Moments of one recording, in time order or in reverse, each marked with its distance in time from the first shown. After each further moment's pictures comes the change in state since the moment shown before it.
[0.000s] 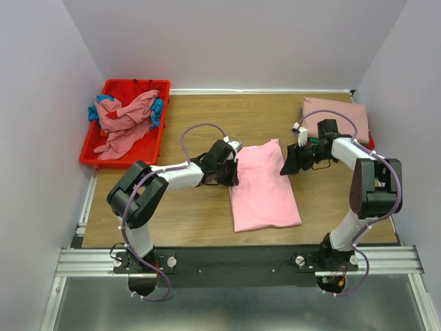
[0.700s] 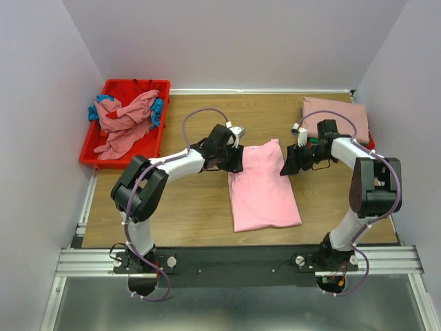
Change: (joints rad) left arm 0.056 0.042 0.156 -0.077 0.020 0.120; right arm 0.000 0.012 0.000 -0.001 -0.001 0.000
